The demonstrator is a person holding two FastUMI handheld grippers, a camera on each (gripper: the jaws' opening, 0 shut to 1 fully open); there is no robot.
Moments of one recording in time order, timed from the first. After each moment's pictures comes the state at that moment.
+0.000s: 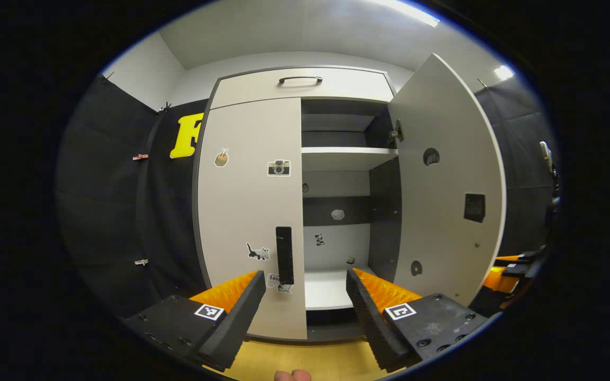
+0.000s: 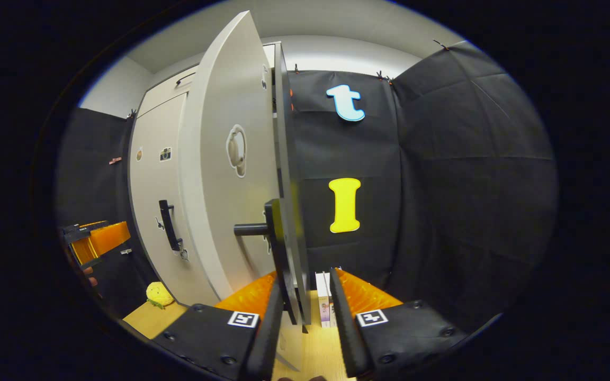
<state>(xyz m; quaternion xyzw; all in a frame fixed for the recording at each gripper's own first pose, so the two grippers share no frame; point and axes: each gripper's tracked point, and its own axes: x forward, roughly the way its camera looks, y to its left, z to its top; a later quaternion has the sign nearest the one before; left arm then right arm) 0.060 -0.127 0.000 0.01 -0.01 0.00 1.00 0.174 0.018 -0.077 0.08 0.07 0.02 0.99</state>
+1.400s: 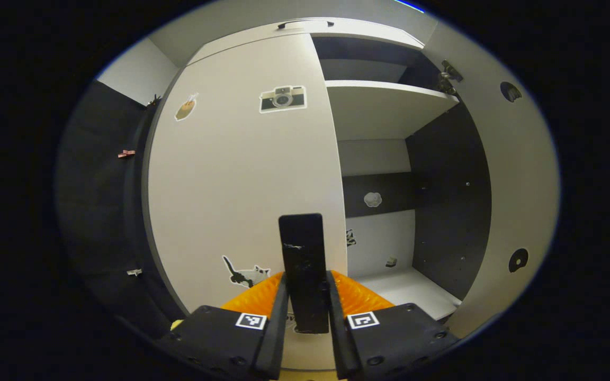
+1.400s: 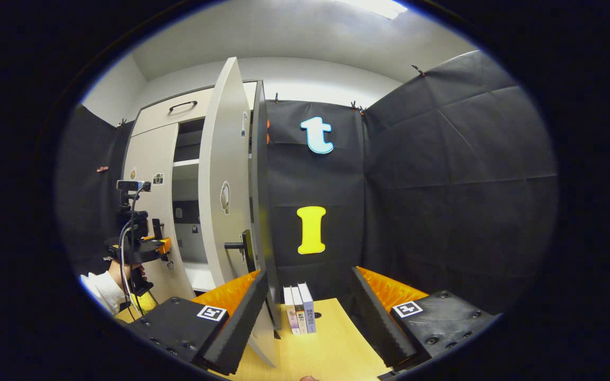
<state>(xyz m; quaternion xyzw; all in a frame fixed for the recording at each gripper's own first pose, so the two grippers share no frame) 0.248 -0.088 -0.051 0.04 0.01 0.02 1.00 0.165 -0.021 -0.047 0.04 0.00 -0.05 1.00</state>
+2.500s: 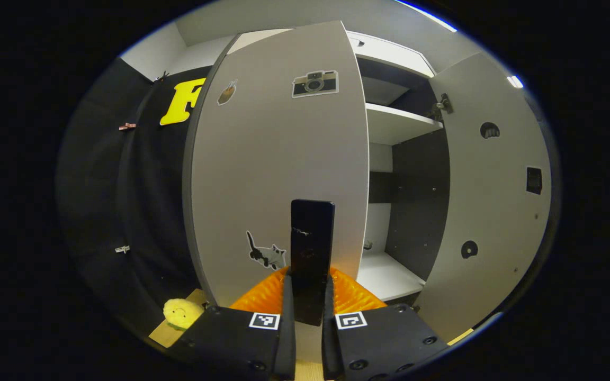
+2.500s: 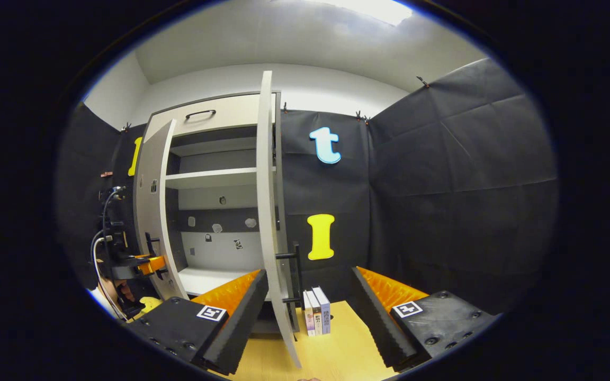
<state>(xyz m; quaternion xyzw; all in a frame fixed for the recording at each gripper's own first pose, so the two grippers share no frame) 0.140 -0.044 -0.059 -0.02 0.05 -0.05 1.00 0.157 0.007 -0.036 0.05 -0.01 -0.06 1.00</state>
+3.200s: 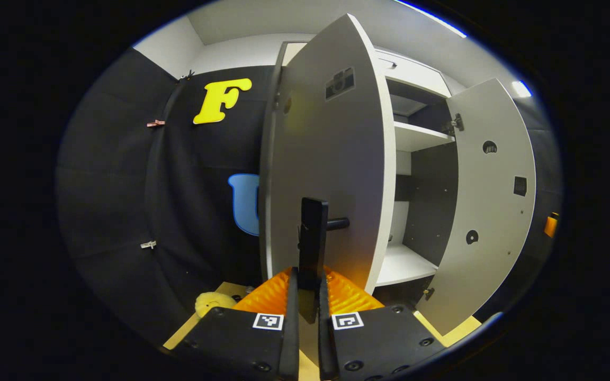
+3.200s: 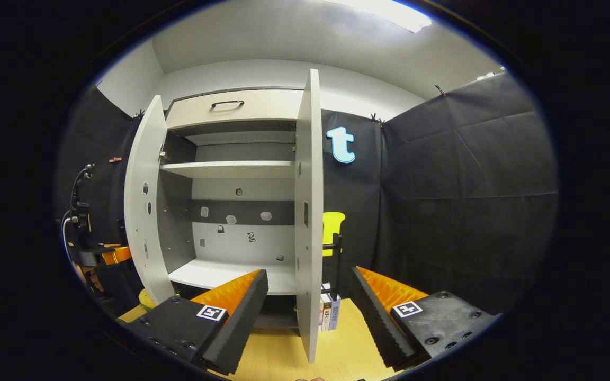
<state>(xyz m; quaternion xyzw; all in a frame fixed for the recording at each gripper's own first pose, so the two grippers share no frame) 0.063 0.062 -0.062 -0.03 0.05 -0.01 1.00 0.147 0.024 -0.039 0.03 -0.01 -0.04 1.00</state>
